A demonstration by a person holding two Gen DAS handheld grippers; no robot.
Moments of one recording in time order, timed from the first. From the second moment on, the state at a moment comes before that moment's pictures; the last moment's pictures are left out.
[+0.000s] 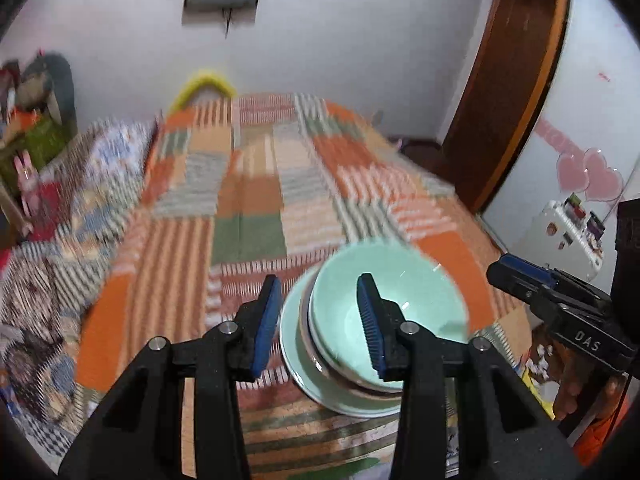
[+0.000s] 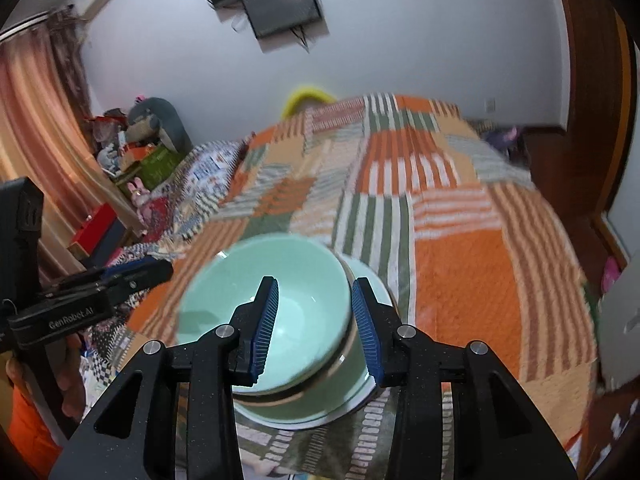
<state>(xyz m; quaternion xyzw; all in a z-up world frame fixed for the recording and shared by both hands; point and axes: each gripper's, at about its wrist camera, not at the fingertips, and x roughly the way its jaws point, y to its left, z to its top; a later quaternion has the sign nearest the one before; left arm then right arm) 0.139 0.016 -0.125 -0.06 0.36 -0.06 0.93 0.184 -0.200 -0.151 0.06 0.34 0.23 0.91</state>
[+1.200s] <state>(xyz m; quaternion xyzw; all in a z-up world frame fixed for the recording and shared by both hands) 0.015 -0.003 -0.001 -0.04 0.12 -0.02 0.99 0.080 -0.211 -0.025 0.03 0.08 0.24 0.97</state>
